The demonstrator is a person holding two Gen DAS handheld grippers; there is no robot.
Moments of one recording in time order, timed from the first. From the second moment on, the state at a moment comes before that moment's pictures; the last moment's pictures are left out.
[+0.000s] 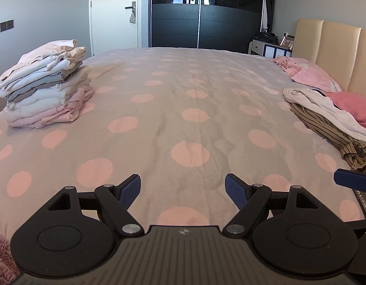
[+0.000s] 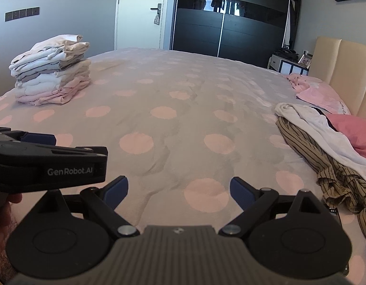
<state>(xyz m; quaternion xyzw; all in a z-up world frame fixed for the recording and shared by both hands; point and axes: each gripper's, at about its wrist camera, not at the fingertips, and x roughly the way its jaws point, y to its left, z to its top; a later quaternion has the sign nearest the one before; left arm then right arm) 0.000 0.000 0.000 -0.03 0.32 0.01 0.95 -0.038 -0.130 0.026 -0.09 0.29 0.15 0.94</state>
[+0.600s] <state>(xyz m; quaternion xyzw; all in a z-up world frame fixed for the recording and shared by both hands) 0.000 -0.002 -0.001 -0.03 0.33 0.01 0.94 -0.038 -0.132 0.026 -0.09 0.29 0.15 0.94</state>
